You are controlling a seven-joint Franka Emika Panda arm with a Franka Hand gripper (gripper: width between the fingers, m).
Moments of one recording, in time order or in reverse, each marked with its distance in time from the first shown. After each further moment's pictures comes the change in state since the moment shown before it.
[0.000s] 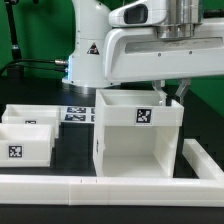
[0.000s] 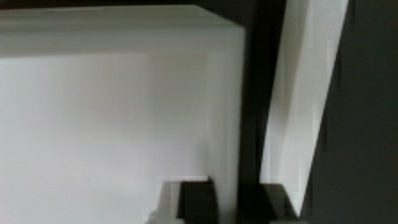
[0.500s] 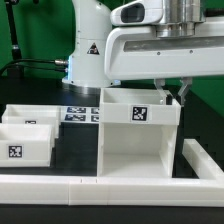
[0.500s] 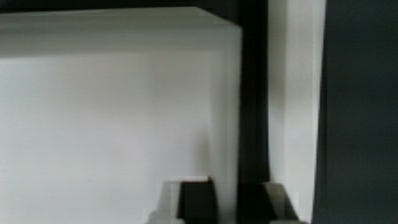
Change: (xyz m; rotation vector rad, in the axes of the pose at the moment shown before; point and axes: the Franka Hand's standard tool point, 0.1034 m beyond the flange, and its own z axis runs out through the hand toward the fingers) arm 0.002 -0.001 -0.002 0.003 0.007 0.199
